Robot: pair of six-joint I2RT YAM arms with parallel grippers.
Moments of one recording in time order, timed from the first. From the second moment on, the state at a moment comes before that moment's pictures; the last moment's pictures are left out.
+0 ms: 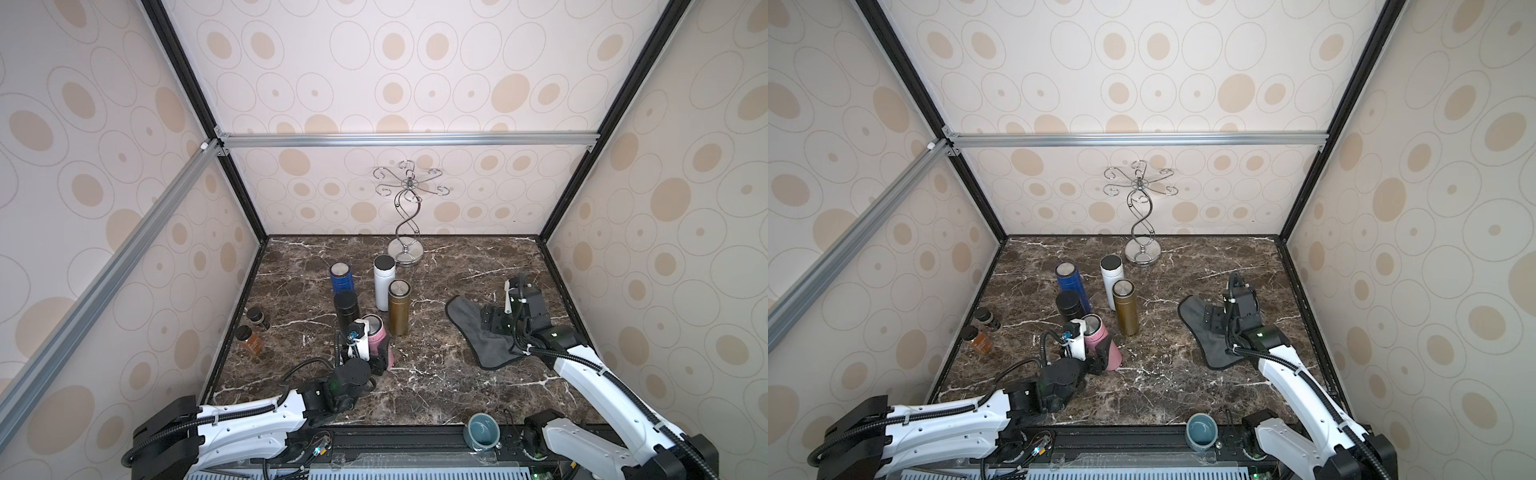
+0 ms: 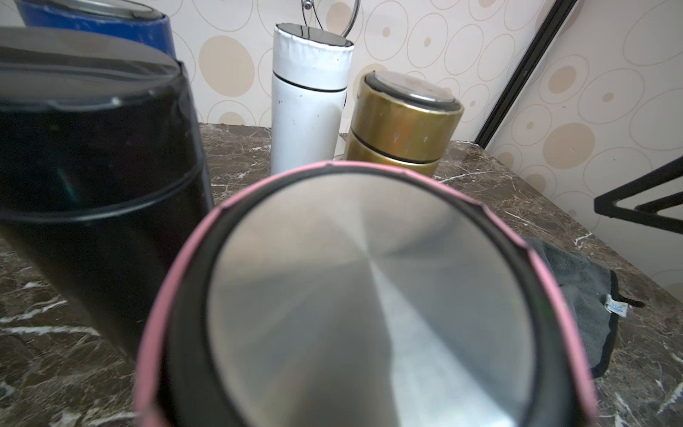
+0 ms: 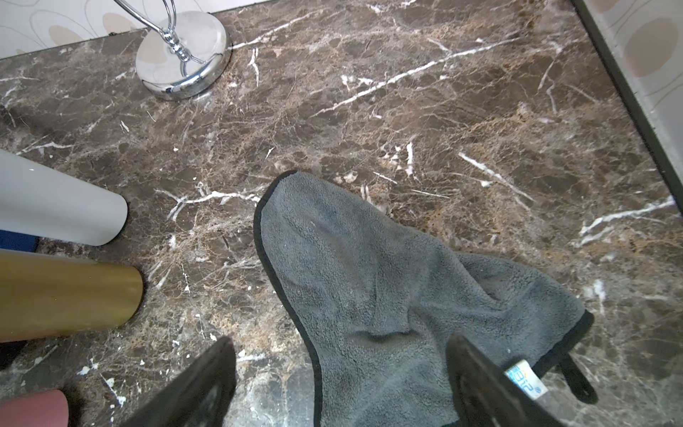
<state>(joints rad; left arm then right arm) -1.12 0.94 0.29 0.33 -0.76 -0.46 0.30 1.01 0.74 -0.53 0.16 0.38</state>
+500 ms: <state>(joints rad) -1.12 0.94 0.30 0.31 -0.74 -0.43 0.30 1.21 0.72 -0.58 0.18 0.46</state>
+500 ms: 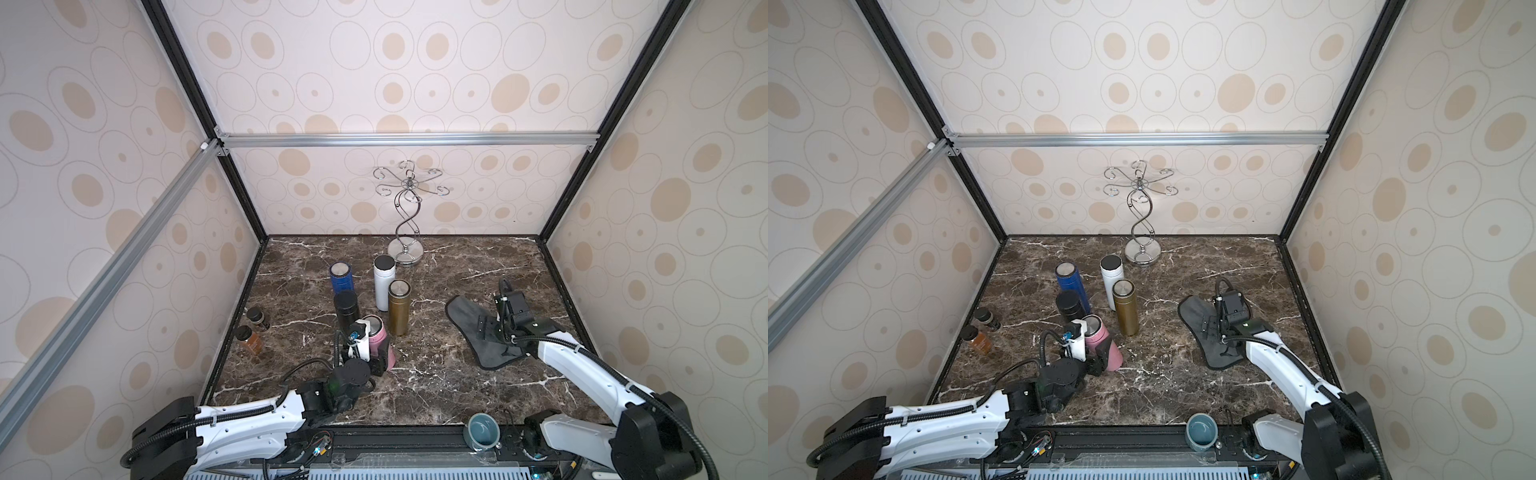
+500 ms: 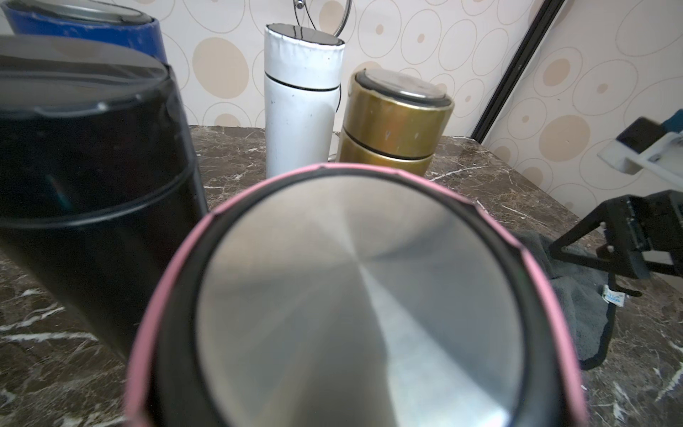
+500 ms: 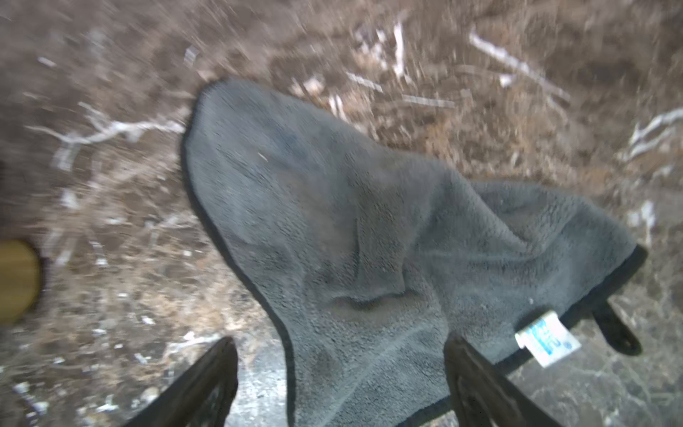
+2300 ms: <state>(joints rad) -1.12 0.91 0.30 0.28 -0.71 -0.42 0.44 1.03 0.53 0.01 -0.70 0.80</state>
